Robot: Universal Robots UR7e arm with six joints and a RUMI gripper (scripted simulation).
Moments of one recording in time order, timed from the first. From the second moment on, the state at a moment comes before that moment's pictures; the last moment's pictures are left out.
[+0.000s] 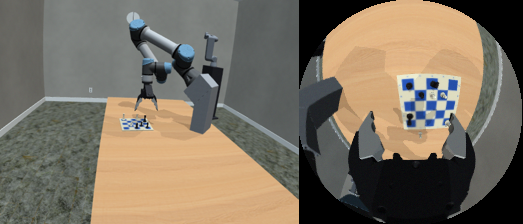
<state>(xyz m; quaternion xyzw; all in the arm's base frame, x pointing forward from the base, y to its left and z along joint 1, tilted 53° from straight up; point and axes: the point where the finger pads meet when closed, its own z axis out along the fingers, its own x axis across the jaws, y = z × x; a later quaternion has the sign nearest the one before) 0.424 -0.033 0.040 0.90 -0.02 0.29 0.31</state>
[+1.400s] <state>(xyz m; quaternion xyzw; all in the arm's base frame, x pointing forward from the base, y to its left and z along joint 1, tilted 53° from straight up) 0.415 -0.010 0.021 0.89 0.11 0.26 0.36</state>
